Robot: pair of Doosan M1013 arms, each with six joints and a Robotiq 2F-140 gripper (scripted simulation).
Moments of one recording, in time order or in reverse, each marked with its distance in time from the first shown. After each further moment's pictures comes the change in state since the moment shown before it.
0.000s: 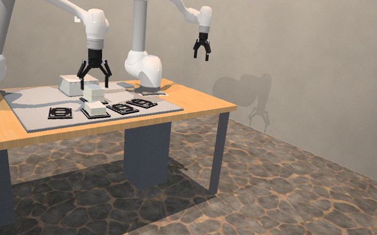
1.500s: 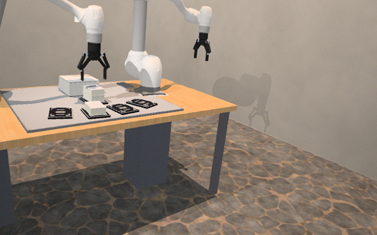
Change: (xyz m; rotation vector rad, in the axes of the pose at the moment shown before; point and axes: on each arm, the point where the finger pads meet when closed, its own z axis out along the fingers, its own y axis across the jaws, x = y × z) left arm 0.000 0.000 0.000 0.000 0.000 0.000; right arm -0.137 -0.056 -0.019 0.000 0.000 0.000
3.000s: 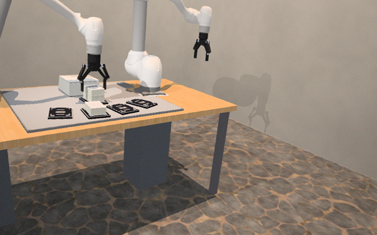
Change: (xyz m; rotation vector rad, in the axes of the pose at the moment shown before) left arm 0.000 0.000 0.000 0.000 0.000 0.000; right arm 0.000 0.000 0.066 0.000 0.000 0.000
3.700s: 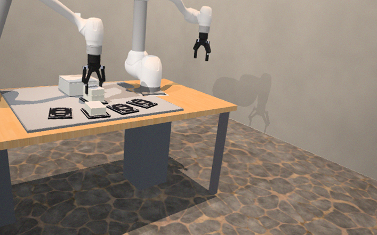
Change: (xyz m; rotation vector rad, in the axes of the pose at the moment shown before) left arm 0.000 0.000 0.000 0.000 0.000 0.000; right arm 0.000 0.000 0.003 0.000 0.000 0.000
